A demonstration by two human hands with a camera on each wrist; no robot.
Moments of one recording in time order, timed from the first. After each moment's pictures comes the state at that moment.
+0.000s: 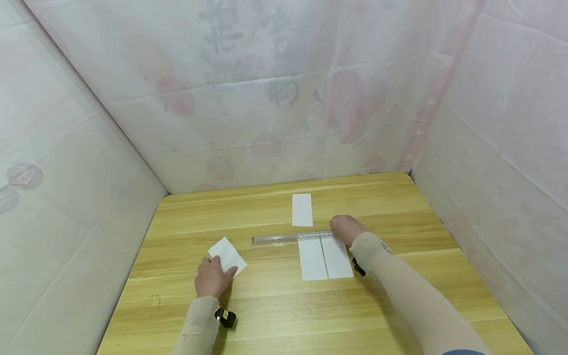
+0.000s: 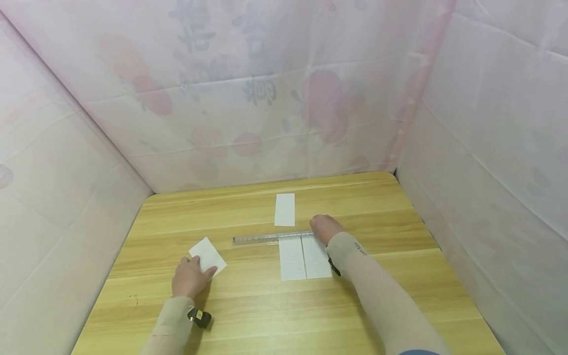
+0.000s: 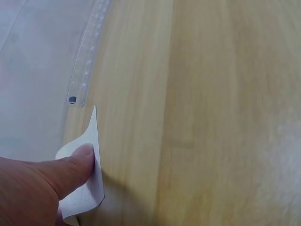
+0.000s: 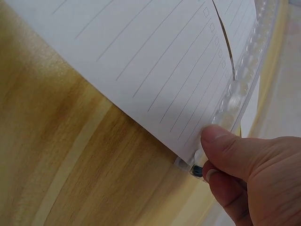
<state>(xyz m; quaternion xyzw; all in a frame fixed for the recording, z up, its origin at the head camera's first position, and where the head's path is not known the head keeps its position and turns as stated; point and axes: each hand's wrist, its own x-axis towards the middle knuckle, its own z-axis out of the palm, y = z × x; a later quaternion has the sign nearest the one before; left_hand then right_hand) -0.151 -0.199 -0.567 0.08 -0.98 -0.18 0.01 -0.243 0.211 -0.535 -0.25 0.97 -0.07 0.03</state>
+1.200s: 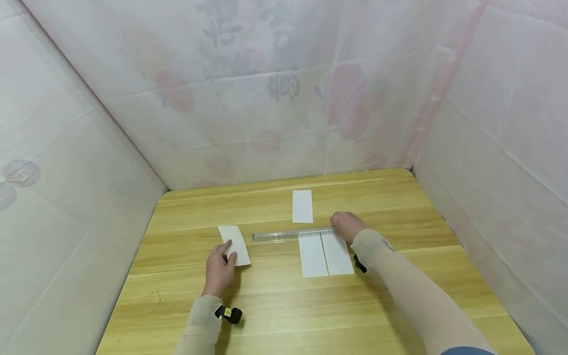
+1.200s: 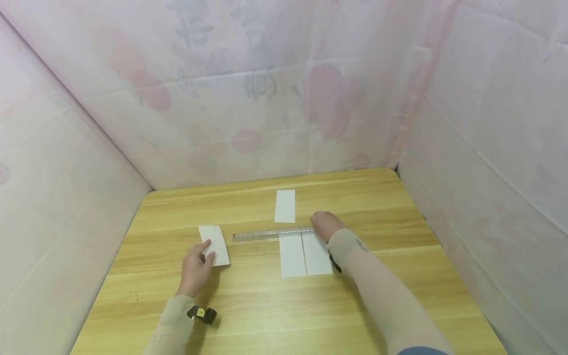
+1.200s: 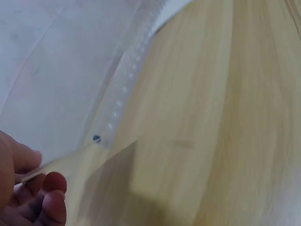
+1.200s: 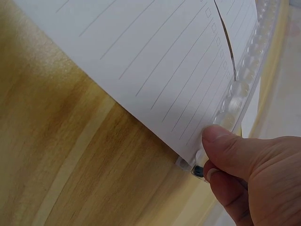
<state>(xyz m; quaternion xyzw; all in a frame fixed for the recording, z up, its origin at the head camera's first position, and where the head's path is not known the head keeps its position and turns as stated) -0.157 -0.181 -0.558 -0.01 -0.90 -0.42 0.09 -0.245 0.213 -0.537 -0.26 0.96 -0.06 0.03</state>
